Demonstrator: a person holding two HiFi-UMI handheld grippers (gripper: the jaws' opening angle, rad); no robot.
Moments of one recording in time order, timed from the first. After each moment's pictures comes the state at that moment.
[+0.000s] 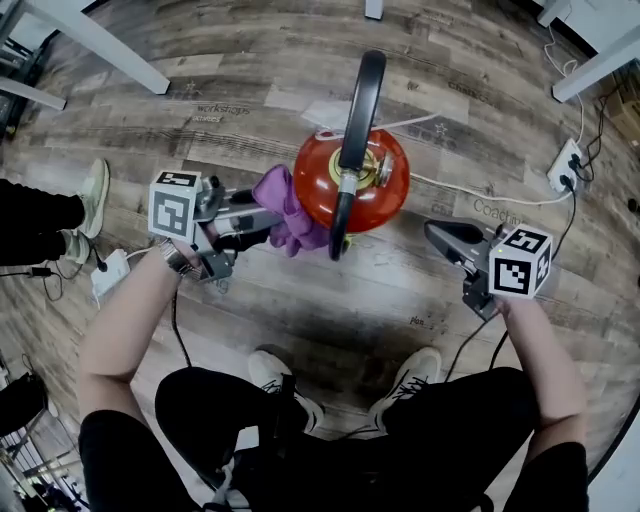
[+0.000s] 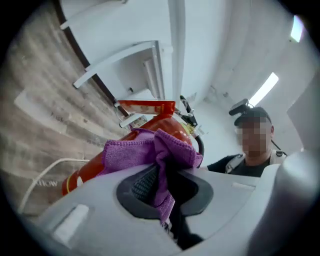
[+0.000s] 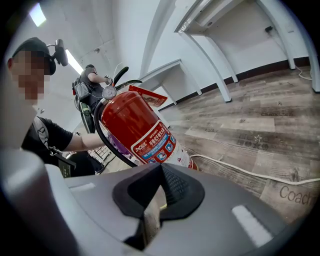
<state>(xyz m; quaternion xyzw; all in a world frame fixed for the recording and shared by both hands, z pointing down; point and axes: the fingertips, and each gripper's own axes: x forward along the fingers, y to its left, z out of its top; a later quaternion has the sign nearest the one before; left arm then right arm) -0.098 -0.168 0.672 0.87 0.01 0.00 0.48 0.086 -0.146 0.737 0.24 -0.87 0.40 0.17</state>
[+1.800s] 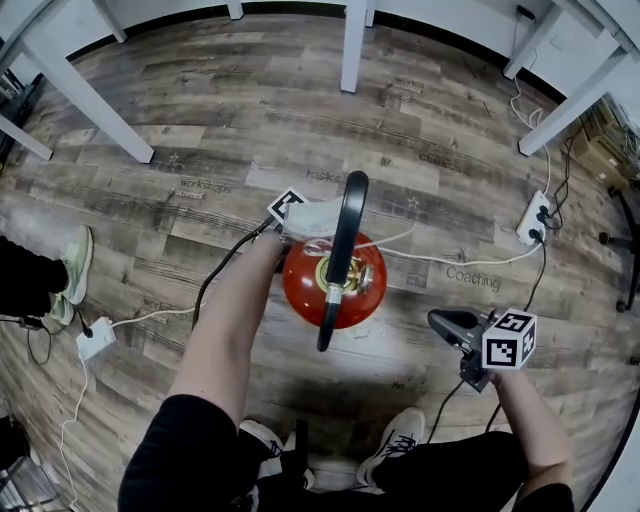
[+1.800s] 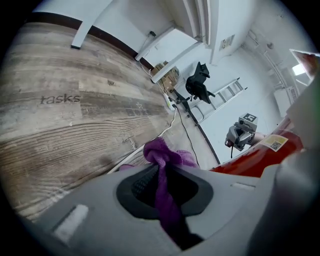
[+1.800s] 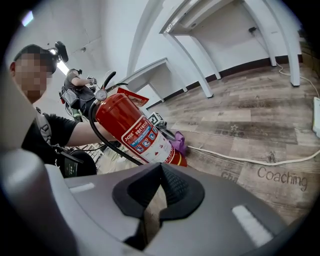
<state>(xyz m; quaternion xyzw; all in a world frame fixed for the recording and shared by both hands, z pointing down) 0.014 -0.273 0.893 0.83 0.04 0.29 0.47 0.148 -0.125 0.759 0.29 -0.83 0.43 0.20</state>
